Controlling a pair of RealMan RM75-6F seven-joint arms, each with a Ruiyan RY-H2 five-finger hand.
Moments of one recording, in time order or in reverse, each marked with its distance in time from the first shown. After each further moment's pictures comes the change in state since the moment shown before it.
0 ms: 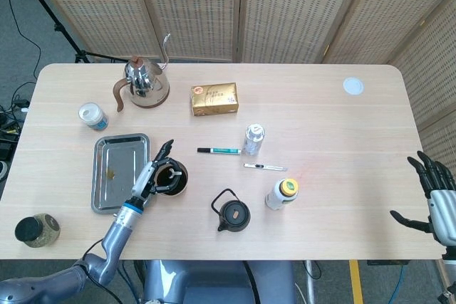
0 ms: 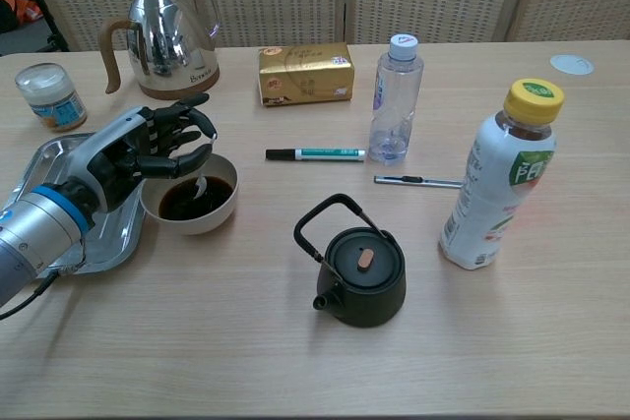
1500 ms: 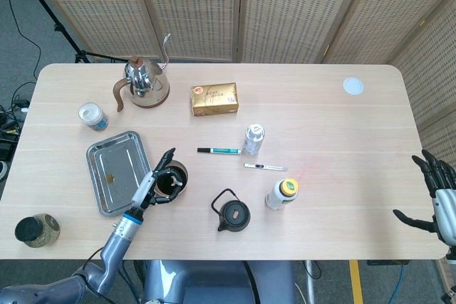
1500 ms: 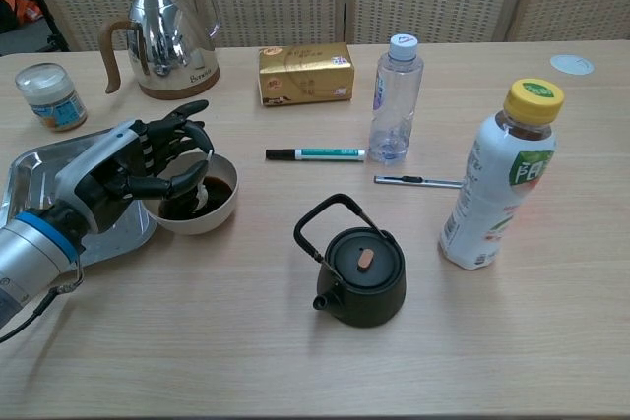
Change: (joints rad) left arm 0.045 -0.030 0.071 0.031 0.052 0.117 -0.019; right arm -0.003 0.014 0.005 0.002 0.002 0.003 0.033
